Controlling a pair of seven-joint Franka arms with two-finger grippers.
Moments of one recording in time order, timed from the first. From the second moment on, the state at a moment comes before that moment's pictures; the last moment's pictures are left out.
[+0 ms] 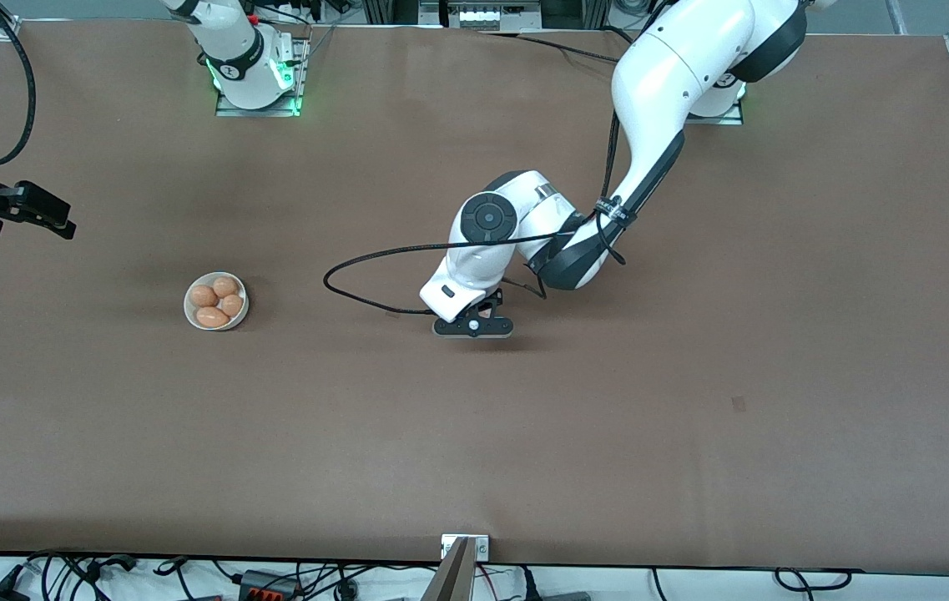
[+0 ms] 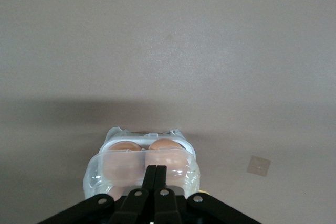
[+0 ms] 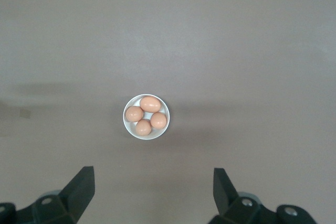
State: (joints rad) left arm -0.48 0.92 -0.38 -1.18 0.26 2.18 -0.90; right arm -0.01 0.05 -0.03 -1.61 -0.03 1.68 -0.01
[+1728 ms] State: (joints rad) left arm -0.49 0.97 -0.38 -1.13 0.25 2.18 -0.90; right arm -0.01 0.03 -0.03 -1.61 -0.03 1.66 -0.01
